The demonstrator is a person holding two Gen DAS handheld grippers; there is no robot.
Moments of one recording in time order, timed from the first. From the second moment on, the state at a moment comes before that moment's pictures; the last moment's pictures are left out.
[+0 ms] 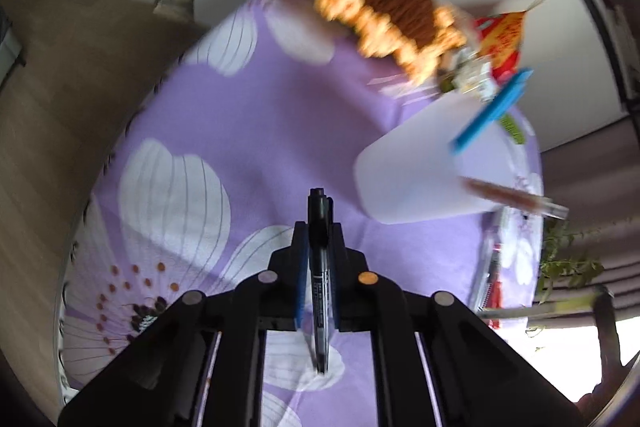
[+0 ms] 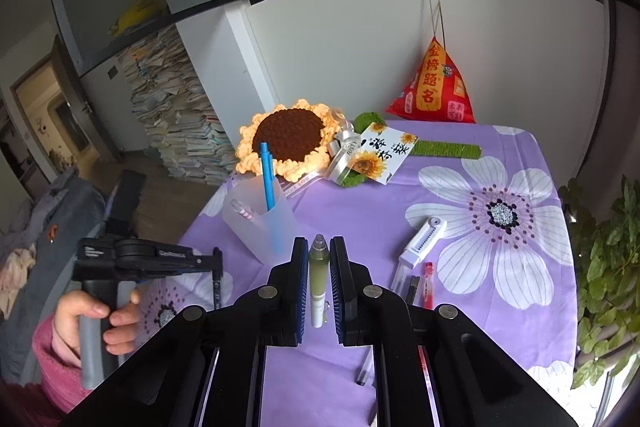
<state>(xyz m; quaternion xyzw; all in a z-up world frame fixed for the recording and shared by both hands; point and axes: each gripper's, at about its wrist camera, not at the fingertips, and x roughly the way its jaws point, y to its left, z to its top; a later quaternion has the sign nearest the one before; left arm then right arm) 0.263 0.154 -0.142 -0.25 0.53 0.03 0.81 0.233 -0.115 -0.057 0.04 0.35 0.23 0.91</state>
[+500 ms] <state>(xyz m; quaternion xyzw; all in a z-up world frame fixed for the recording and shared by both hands) 0.232 0.140 -0.026 -0.18 0.39 -0.01 0.90 0.227 -0.098 -0.050 0.03 0.34 0.24 0.91</state>
